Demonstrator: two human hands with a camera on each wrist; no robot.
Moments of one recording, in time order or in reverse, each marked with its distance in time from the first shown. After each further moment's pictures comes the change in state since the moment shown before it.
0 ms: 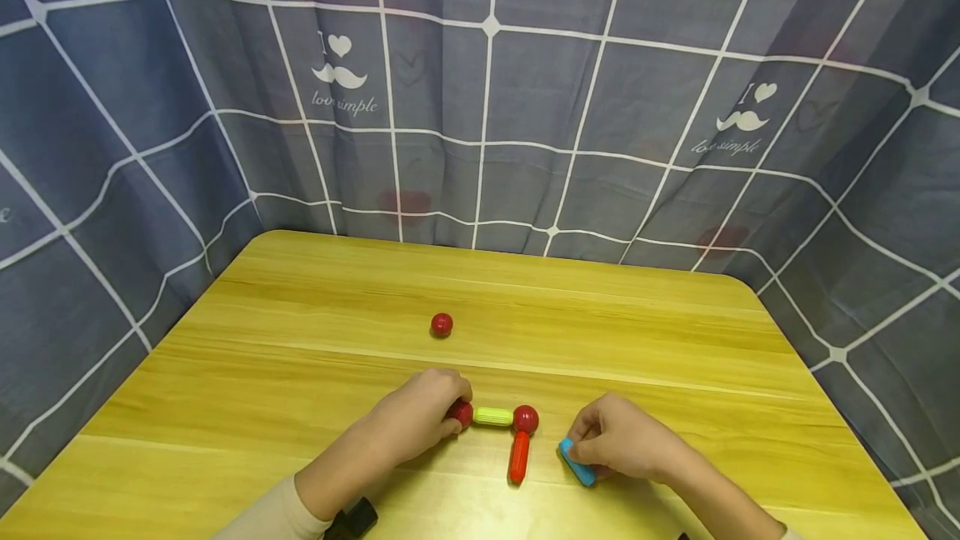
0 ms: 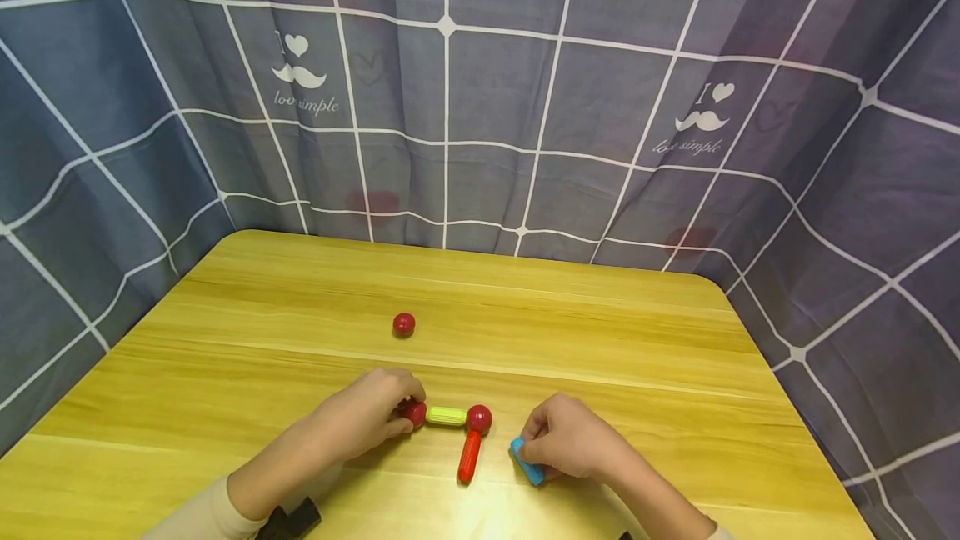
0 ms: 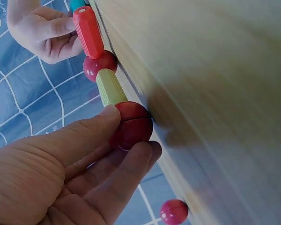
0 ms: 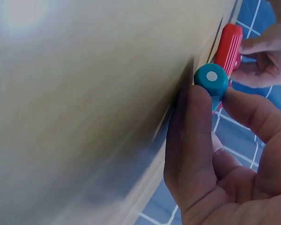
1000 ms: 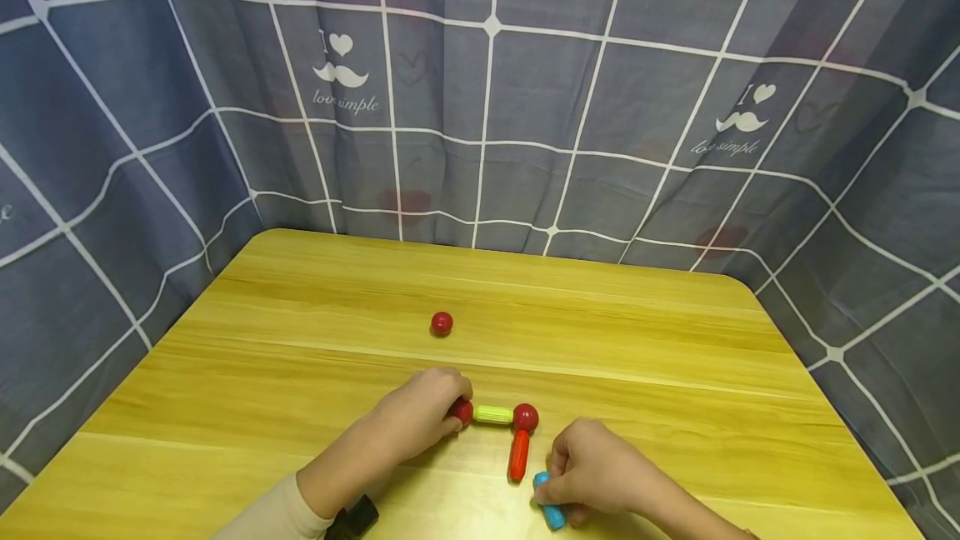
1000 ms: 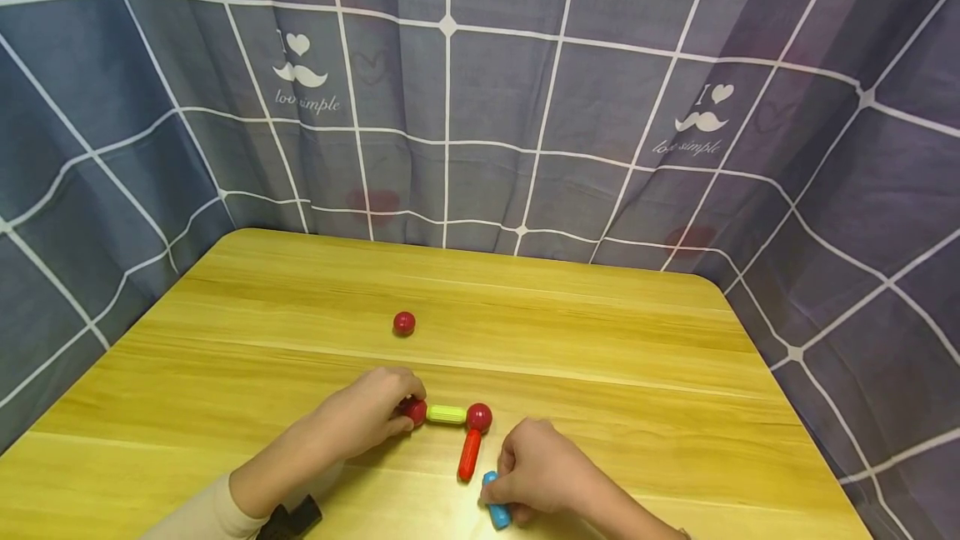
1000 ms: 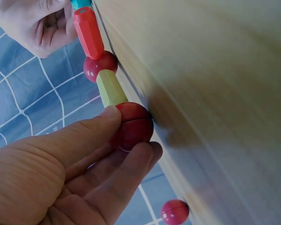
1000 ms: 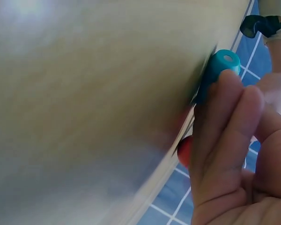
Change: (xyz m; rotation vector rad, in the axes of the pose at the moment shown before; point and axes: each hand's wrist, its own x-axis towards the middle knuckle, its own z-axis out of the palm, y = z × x) left_hand 0.000 0.000 0.001 0.013 -0.004 -0.010; right_hand -0.006 -0.014 0.044 -0.141 -0.006 -0.038
